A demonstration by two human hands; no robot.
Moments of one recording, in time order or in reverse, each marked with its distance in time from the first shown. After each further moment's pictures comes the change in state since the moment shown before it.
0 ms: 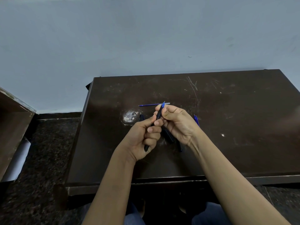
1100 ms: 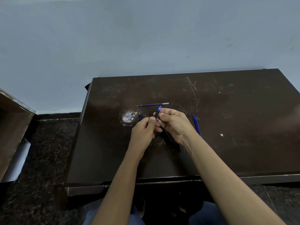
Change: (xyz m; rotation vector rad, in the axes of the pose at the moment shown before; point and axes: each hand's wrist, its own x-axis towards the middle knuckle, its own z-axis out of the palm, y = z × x) left_hand 0.022 -0.020 -0.005 0.830 0.570 0.489; right_hand 0.010 0.008 -0.002 -0.046 0.287 0.125
